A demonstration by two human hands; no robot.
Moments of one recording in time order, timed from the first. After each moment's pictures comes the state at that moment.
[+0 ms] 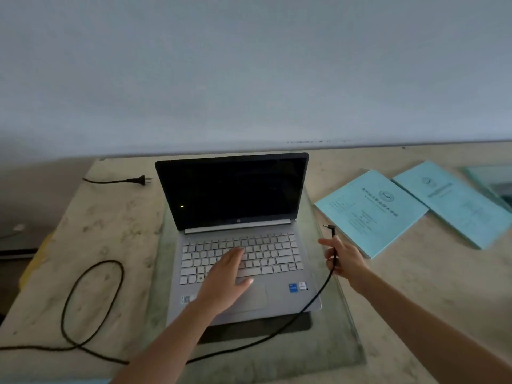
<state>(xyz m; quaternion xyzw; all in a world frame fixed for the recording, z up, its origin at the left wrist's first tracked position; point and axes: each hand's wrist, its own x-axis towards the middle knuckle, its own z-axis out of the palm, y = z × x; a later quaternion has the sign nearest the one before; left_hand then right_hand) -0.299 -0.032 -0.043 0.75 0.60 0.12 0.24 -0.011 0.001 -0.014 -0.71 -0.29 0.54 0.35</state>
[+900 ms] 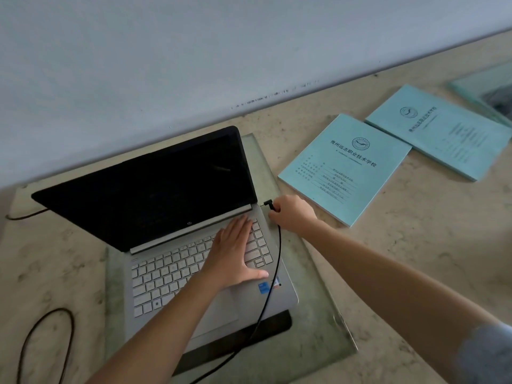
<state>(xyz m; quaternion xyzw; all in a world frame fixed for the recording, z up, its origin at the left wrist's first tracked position) -0.204 0.047 -0.055 0.84 0.49 -0.06 0.20 -0.014 0.093 -0.054 -0.73 -0.60 0.32 0.07</state>
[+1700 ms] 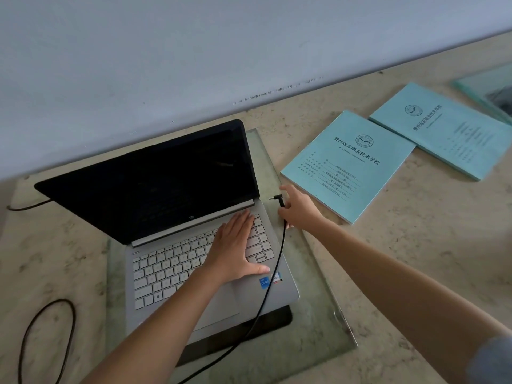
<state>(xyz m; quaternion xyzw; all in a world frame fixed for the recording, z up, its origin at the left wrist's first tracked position) -0.205 0.046 -0.055 0.84 0.50 -0.05 0.21 -0.001 0.088 -0.065 -0.70 -0.55 0.41 0.20</state>
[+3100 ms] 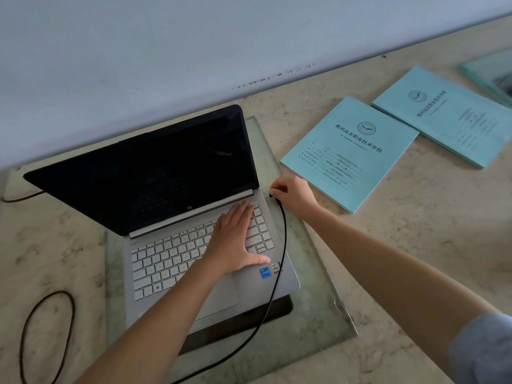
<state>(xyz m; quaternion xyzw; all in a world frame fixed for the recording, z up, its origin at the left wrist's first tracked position) -0.203 0.045 -0.054 0.84 0.50 -0.05 0.22 -0.009 0.098 -0.074 -0.69 -0.57 0.35 0.26</state>
